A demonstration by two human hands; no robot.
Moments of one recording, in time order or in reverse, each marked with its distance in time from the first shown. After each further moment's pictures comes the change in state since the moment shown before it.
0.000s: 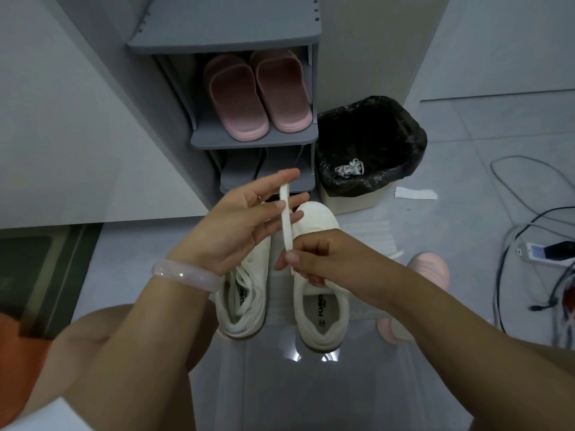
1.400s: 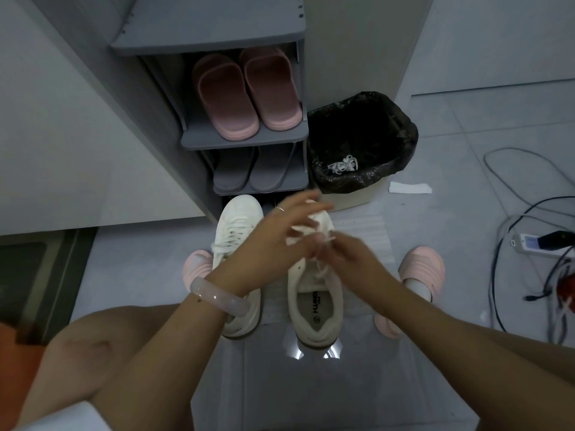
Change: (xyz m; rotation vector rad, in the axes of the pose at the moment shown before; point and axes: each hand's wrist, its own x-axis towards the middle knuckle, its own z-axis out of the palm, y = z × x) left_hand 0.011 -0.040 0.022 0.814 -0.073 0.247; right_hand -0.004 0.058 -0.017 -0.312 0.464 -0.070
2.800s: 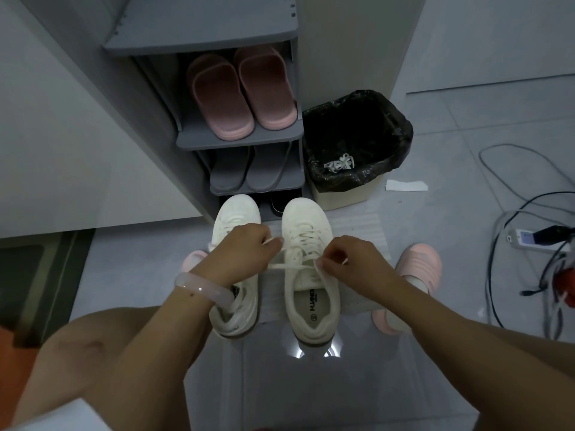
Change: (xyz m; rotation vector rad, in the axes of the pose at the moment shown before) left_hand -0.004 -0.030 -0.012 0.418 -0.040 -0.488; right_hand 0.001 0.019 -0.013 -0.383 -0.059 0.129
